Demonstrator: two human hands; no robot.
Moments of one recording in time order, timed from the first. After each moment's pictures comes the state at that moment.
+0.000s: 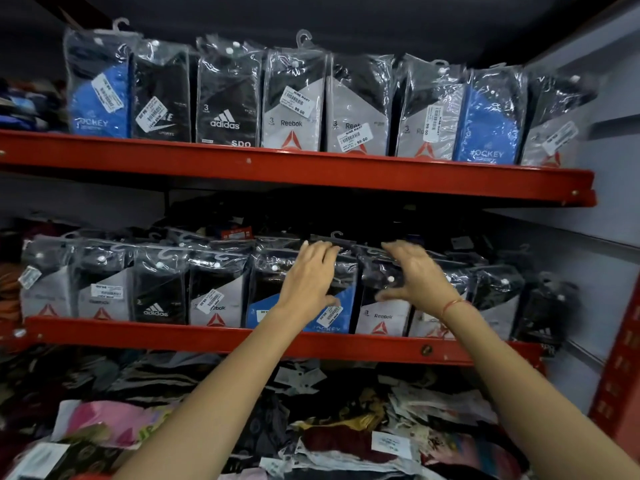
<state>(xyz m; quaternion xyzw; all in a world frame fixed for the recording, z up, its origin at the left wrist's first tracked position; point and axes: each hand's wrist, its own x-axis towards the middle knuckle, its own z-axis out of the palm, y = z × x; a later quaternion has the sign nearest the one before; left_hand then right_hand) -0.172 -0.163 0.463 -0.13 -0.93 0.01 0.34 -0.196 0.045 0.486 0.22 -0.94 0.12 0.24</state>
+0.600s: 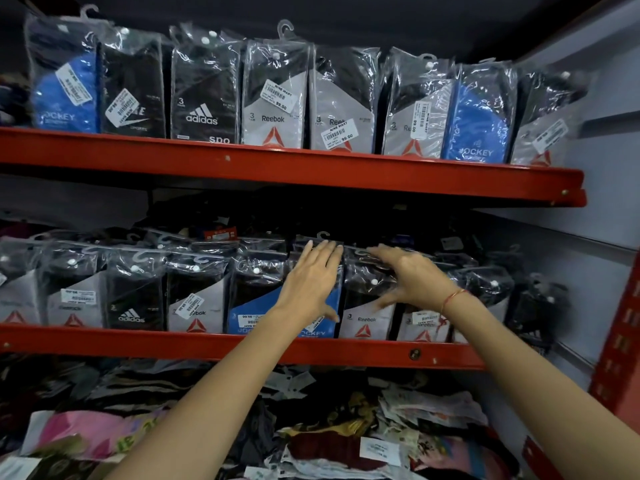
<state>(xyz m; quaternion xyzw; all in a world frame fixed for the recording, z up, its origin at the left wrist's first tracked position) -0.190 -0.143 0.459 -0.17 -0.93 0.04 0.33 -0.212 0.063 0.498 0.27 -0.94 0.06 0.18</state>
